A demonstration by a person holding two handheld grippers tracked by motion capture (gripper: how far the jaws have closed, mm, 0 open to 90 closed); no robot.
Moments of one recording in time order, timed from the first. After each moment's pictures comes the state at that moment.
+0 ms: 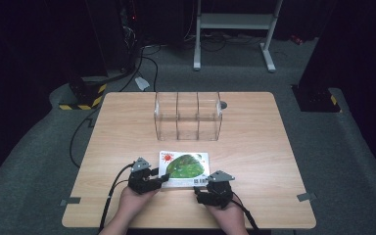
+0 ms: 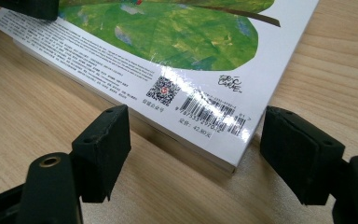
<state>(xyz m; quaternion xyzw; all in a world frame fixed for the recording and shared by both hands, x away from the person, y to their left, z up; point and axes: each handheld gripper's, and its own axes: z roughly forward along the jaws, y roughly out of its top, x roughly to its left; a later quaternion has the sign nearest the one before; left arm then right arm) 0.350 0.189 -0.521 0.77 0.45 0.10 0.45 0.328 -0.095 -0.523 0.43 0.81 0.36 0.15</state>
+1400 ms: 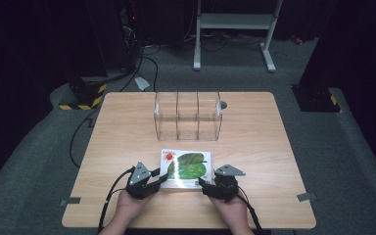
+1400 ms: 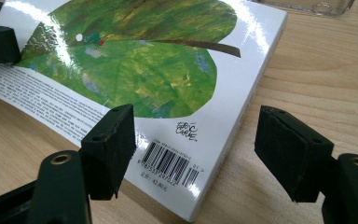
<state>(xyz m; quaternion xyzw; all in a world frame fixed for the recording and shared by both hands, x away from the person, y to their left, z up) 0.326 0.186 -0.508 0.78 0.36 0.20 0.47 0.342 -0.112 -0.514 0.45 0.78 0.41 0.15</state>
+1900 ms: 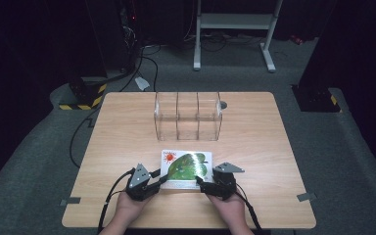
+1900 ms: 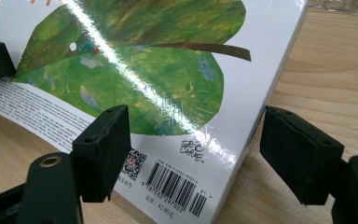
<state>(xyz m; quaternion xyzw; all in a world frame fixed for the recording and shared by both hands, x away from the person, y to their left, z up) 0.321 0.186 -0.506 0.78 0.35 0.21 0.47 0.349 -0.108 -0.515 0.47 0.77 0.42 0.12</state>
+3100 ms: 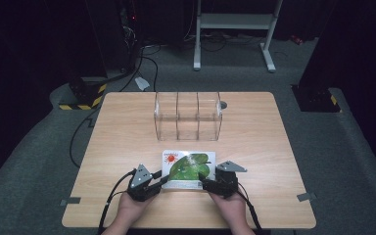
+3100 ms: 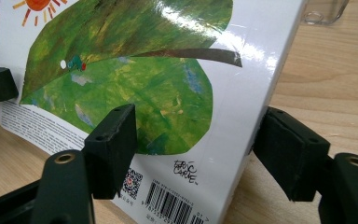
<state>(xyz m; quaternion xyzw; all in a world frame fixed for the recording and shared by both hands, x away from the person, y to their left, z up) 0.322 0.182 -0.512 0.77 0.37 0.19 0.48 0.350 -0.113 -0.509 0.47 0.76 0.43 0.14</state>
